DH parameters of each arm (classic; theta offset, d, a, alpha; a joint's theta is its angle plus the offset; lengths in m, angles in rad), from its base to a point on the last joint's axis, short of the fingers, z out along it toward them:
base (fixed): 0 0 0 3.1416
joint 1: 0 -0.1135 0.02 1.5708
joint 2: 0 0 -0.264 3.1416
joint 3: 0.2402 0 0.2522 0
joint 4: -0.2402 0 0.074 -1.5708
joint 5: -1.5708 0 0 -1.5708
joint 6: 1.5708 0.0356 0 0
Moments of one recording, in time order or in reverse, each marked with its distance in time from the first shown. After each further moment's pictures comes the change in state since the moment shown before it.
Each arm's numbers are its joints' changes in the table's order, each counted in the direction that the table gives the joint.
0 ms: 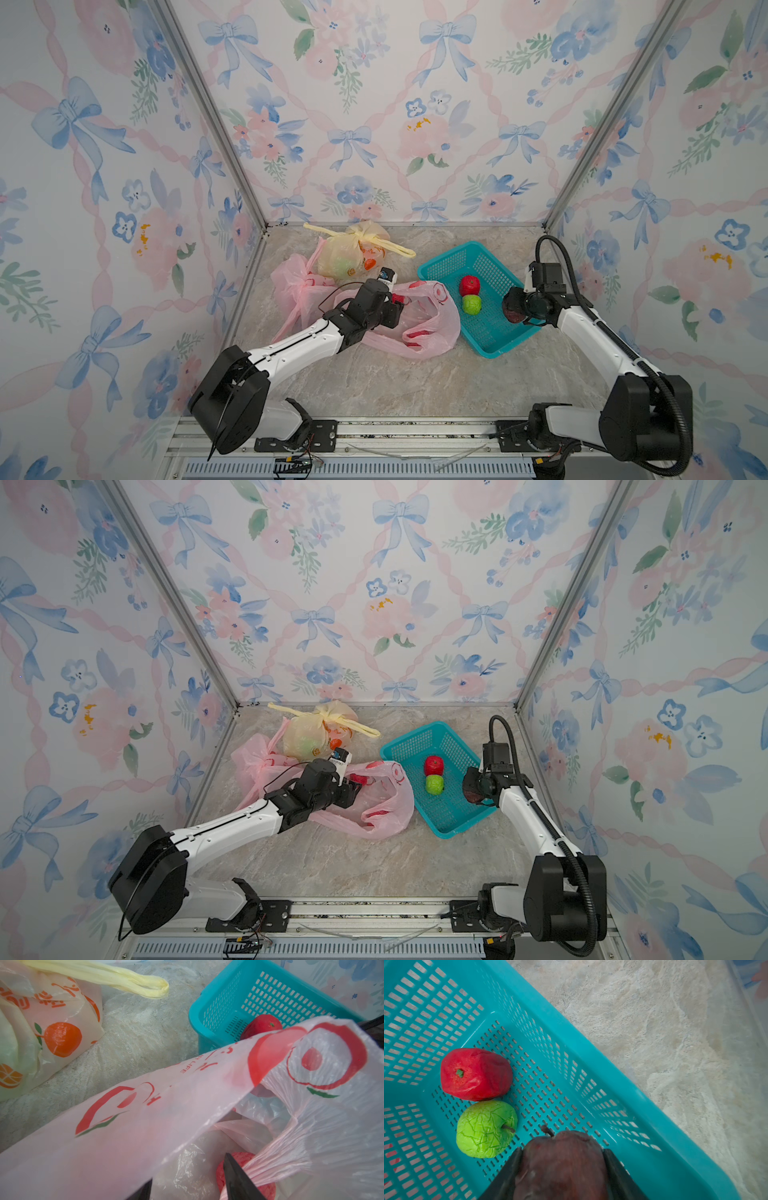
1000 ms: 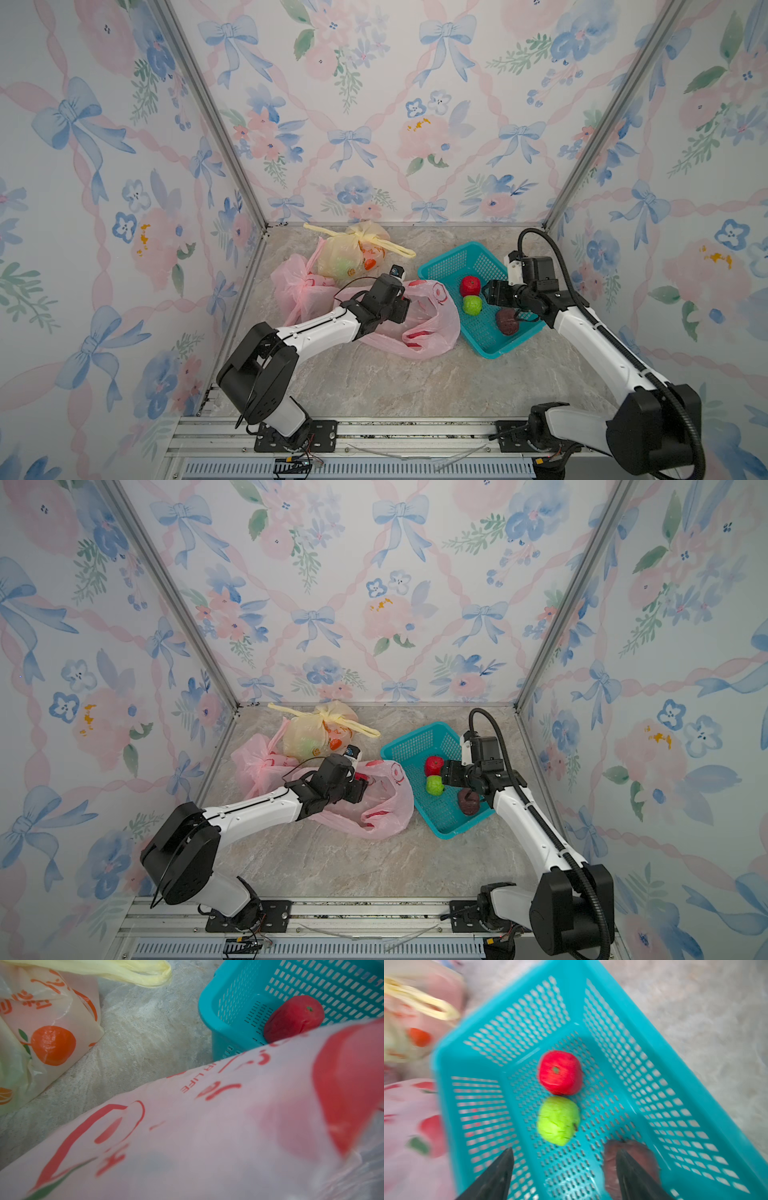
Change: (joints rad) left arm 0.013 0.178 0.120 -0.024 0.083 0.039; right arm -0.167 -0.085 0.093 0.013 0.183 -0.060
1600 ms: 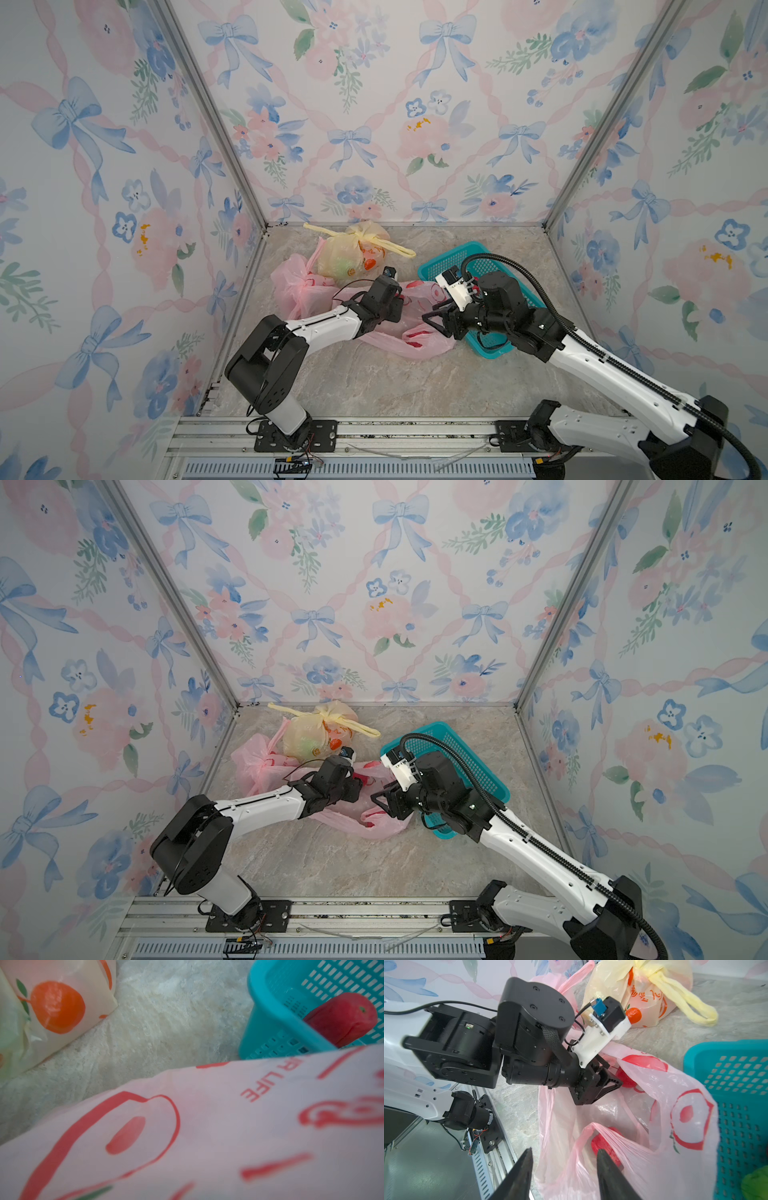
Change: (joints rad) left arm -0.034 0.051 -0.049 0.042 -0.008 -0.102; right arm -0.592 -0.091 0.034 0.072 0.118 0.020
